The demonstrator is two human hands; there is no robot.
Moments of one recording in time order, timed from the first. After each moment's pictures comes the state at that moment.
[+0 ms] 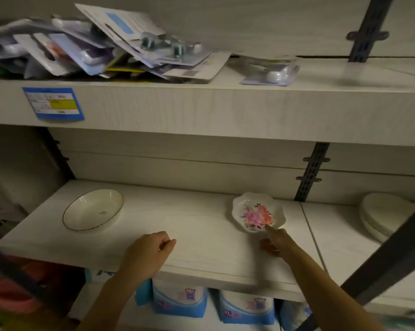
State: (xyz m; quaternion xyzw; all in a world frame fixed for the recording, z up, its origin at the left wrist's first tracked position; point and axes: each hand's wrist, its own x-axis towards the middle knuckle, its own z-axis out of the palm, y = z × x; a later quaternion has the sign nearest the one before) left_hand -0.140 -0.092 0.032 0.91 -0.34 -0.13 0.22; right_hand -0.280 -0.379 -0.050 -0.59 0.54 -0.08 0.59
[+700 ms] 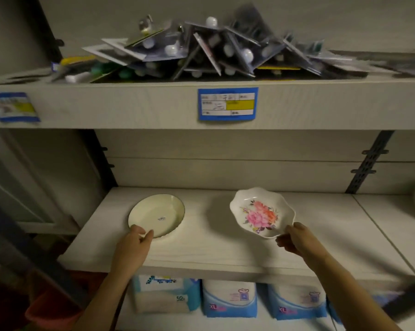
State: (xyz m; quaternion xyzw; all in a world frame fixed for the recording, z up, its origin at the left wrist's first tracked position) left_hand 0.053 0.059 0.002 0.93 -0.18 -0.13 0.30; right_hand -0.189 -0.194 0.021 -0.62 0.49 -0.16 0.60
